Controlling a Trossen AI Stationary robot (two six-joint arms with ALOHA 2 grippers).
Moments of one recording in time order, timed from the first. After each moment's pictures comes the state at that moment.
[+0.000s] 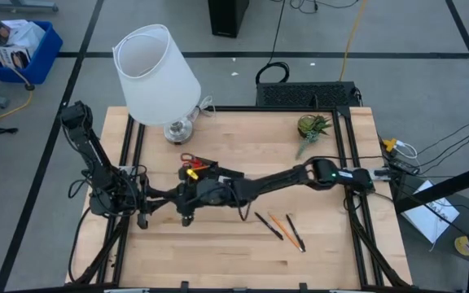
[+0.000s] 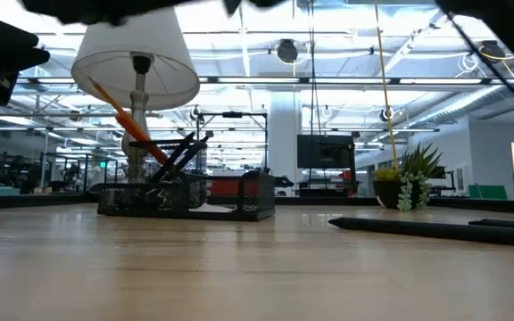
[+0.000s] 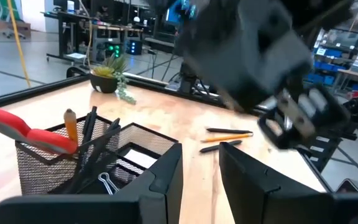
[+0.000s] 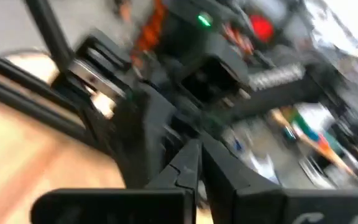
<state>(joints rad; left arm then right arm) -1.14 0.73 0.06 0.57 -1.26 -0.34 0.17 2.40 2.00 0.30 0.18 -0.56</state>
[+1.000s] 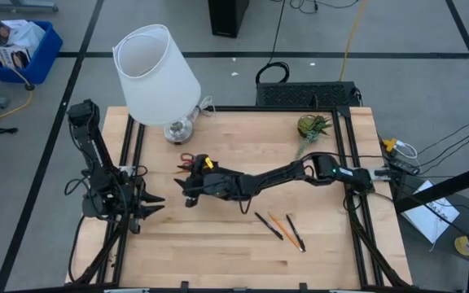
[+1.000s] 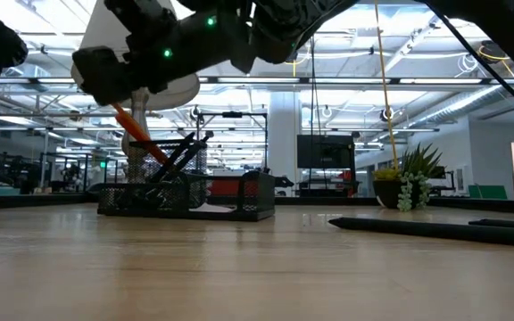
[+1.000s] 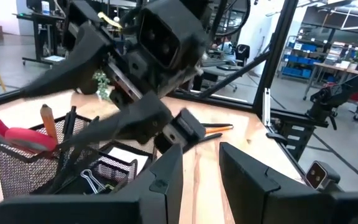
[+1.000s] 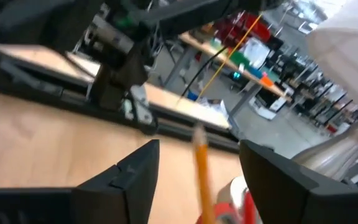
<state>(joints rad) -1.29 0.73 0.06 0.57 -1.32 -0.32 0.13 2.36 1.77 0.44 0.49 -0.45</state>
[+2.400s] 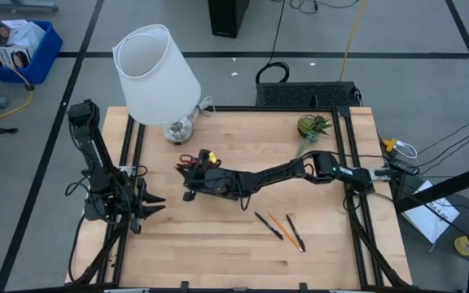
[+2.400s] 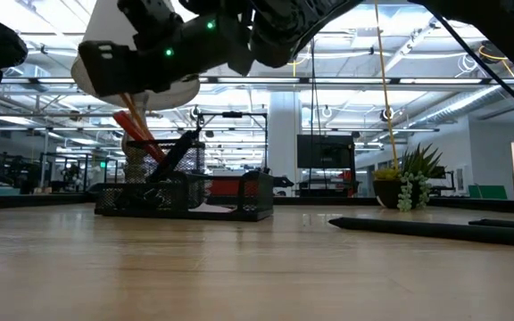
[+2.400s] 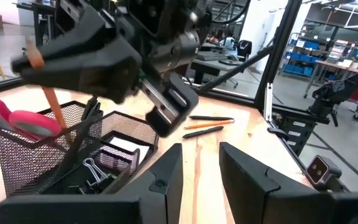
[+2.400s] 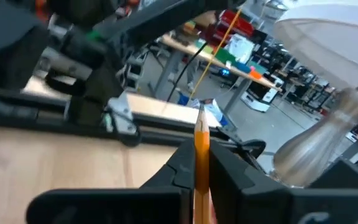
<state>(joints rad) -1.29 0.73 0.06 0.46 -1.32 -0.45 0.11 2.35 1.77 0.48 0.52 -0.37</state>
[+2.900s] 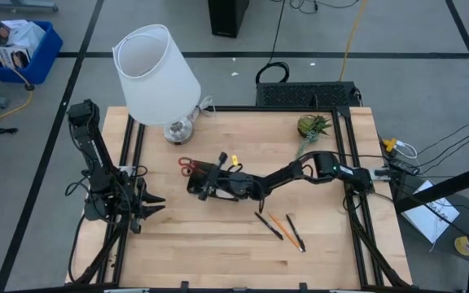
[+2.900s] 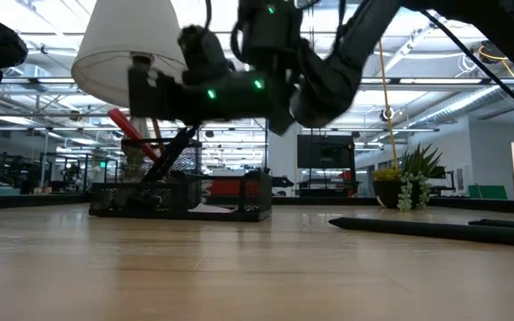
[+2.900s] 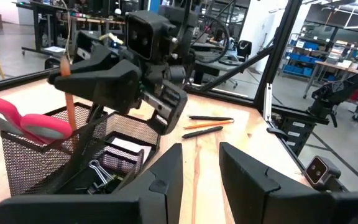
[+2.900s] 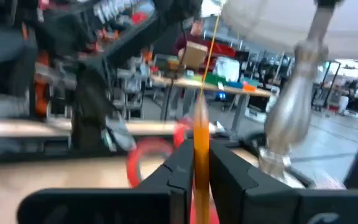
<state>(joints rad) -1.29 0.73 0.06 0.46 -1.32 -0.46 0.09 2.35 1.40 1.06 0.52 -0.21</state>
